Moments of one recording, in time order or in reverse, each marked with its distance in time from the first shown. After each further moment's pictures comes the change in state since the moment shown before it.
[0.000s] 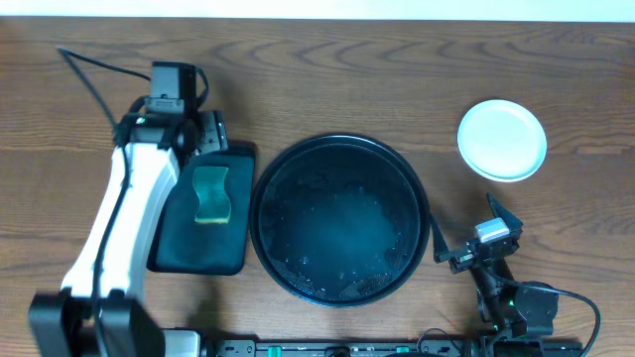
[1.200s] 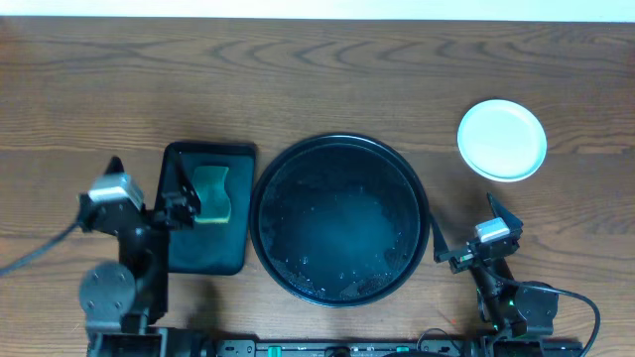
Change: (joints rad) left arm 0.000 -1.160 -0.758 0.745 0.016 0.033; right arm 0.000 0.000 0.000 0.000 0.003 0.000
